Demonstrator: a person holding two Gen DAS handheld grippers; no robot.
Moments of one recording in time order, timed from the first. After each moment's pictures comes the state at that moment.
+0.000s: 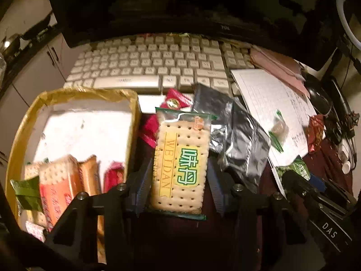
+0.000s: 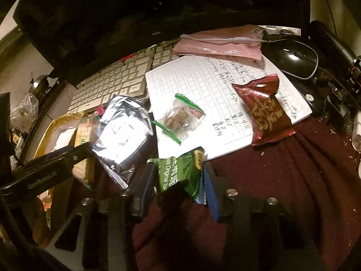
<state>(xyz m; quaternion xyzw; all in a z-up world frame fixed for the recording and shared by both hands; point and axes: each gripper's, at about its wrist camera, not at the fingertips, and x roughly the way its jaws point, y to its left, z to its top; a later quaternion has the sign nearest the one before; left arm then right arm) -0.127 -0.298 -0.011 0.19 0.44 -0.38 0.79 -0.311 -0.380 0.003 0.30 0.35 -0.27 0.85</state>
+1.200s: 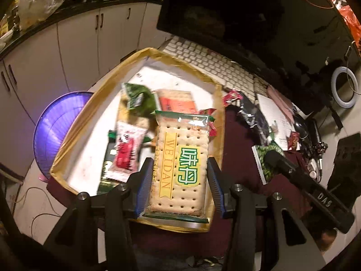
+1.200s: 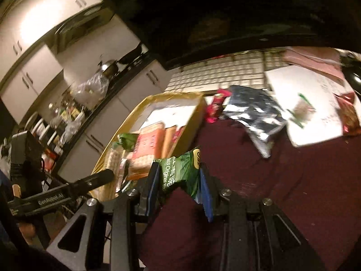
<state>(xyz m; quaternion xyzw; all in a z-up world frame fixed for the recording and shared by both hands) -0.129 -0.096 0.021 0.01 0.47 -0.34 0.81 -0.266 -0.268 0.048 0.27 0.32 -0.07 0.91</state>
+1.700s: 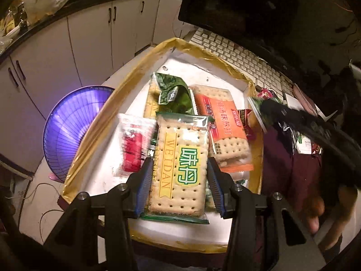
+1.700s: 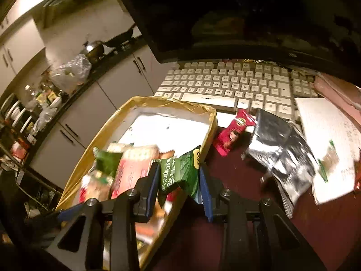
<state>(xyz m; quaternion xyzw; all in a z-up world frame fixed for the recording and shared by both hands) -0.094 -0.091 -0.006 0.03 0.49 -0.30 0.82 -0.164 -0.273 0.044 0.20 0.36 -0.13 0.90</state>
